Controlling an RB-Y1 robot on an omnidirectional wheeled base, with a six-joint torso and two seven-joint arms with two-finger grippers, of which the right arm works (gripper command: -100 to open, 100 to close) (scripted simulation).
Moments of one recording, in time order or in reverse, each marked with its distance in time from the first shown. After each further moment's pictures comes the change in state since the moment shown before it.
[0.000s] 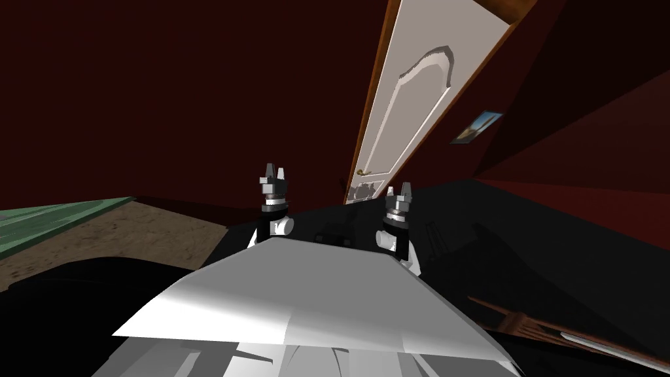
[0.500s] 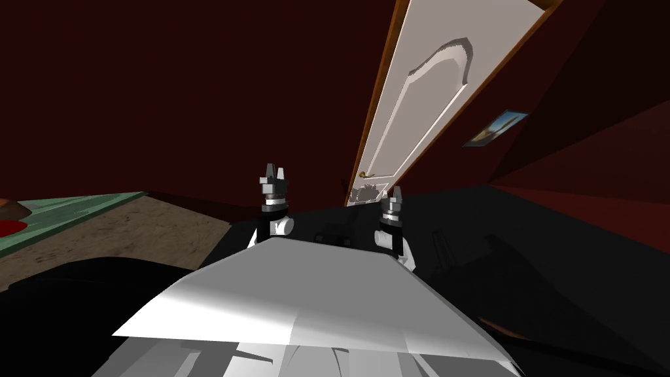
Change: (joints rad) arm -0.042 -0.040 0.003 0.150 -0.008 -0.027 -0.021
